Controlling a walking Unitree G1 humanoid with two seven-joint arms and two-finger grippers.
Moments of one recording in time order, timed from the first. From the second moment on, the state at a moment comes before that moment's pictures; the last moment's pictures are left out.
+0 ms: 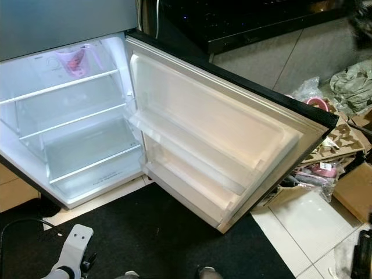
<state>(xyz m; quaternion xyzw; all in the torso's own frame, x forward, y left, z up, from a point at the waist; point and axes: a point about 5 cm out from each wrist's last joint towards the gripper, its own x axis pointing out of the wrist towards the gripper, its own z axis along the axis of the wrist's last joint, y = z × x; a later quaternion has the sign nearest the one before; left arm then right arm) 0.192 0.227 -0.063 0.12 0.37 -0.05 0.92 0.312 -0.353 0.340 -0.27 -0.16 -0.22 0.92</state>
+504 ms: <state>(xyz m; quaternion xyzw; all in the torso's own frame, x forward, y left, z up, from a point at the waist) 0.183 0.228 -0.067 0.12 0.38 -0.05 0.92 0.338 -0.328 0.229 -0.13 -0.08 -0.10 0.98</state>
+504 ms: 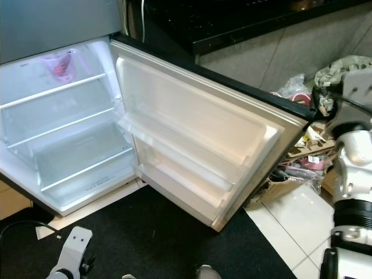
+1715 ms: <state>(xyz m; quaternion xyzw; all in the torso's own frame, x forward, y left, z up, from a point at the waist) 0.170 0.240 -0.072 0.13 0.40 -0.04 0.91 0.282 -0.152 0.170 -0.12 -0.01 0.42 0.90</state>
